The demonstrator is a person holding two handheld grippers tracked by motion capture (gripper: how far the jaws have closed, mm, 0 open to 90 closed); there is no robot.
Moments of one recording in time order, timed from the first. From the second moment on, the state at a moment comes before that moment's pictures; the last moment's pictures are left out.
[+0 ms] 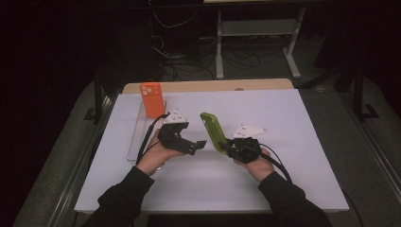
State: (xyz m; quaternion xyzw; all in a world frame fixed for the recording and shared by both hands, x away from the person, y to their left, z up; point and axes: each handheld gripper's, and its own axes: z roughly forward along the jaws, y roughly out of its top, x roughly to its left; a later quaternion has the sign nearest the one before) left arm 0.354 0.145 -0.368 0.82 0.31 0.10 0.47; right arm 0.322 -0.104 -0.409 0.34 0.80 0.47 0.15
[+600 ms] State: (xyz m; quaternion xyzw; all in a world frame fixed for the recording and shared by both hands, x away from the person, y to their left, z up) left arm 0.364 0.129 -0.368 0.79 0.31 0.08 0.52; right arm 0.316 -0.095 -0.404 0.33 0.80 0.49 0.14
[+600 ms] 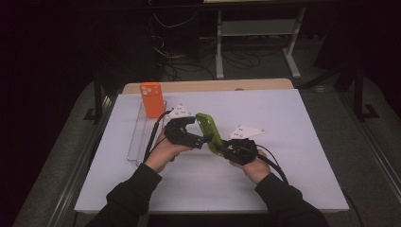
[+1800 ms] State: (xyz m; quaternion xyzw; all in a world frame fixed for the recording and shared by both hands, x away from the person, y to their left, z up) left arm 0.366 0.119 -0.371 0.77 0.32 0.07 0.55; right arm 0.311 -0.087 -0.408 0.32 0.81 0.47 0.15
